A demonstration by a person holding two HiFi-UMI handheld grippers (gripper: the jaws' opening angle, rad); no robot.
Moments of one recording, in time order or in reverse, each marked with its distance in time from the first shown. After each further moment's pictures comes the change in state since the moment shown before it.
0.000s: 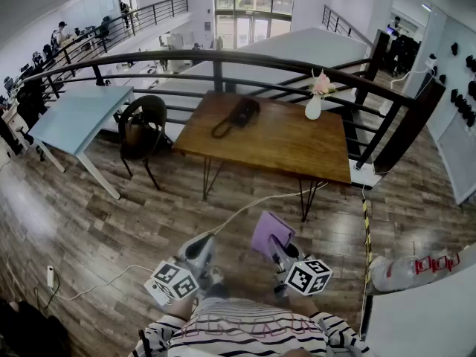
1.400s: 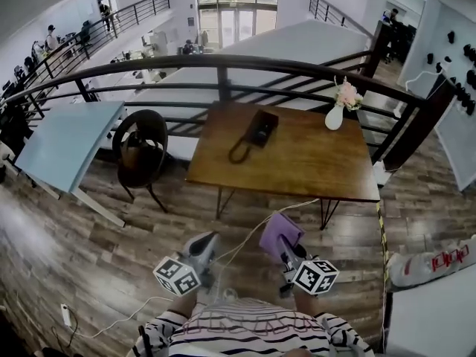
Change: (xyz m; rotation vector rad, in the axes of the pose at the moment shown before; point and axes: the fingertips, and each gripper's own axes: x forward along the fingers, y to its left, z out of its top) left arm 0.091 0.294 0.126 -0.042 0.095 -0.129; right arm 0.300 0.001 0.039 0.101 -0.068 -0.148
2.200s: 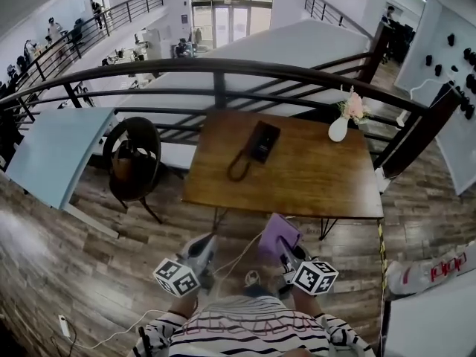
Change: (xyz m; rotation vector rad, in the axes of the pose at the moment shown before) left arm 0.083 0.114 0.030 -0.062 -0.012 -0.008; right arm 0.123 -0.043 0.042 0.022 0.015 -0.035
